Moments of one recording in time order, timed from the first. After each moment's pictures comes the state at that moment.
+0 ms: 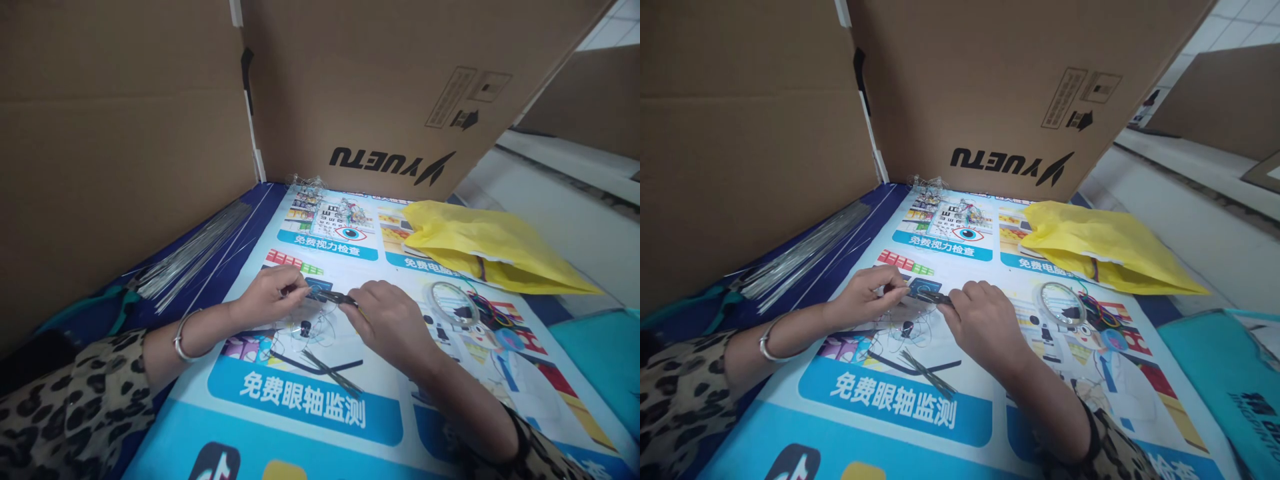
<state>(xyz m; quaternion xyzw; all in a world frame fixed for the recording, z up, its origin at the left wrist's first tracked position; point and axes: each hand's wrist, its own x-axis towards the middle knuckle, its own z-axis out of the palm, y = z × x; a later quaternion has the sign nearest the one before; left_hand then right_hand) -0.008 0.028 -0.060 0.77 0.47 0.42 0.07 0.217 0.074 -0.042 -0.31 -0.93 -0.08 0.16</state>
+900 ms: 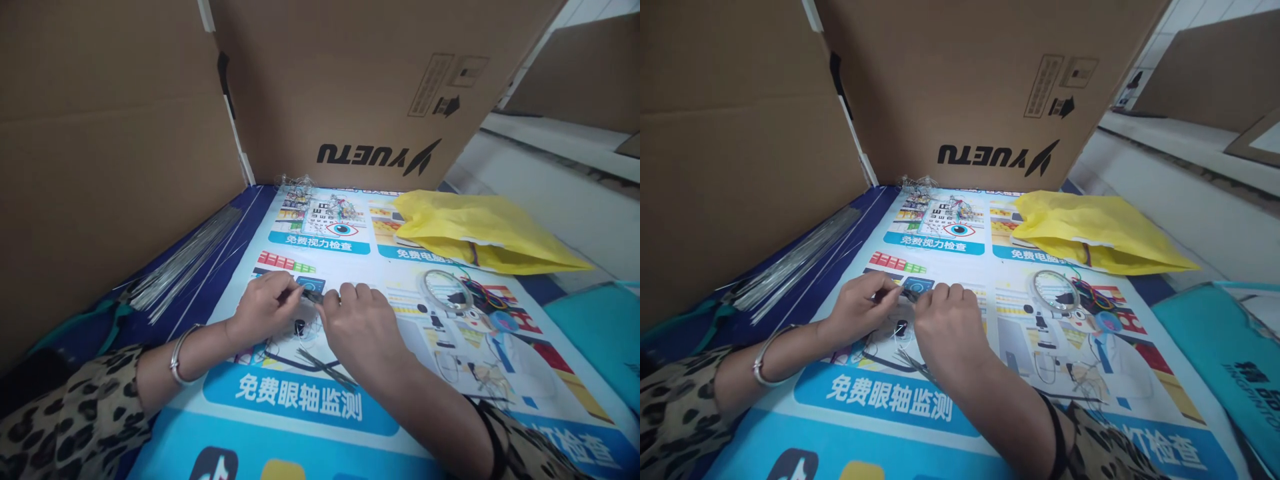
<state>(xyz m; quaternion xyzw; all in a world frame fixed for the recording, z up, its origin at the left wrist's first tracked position) 0.011 0.017 -0.063 0.73 0.55 0.40 -0.04 0.187 0.038 -0.037 -0.36 -0.90 -0.21 0.13</state>
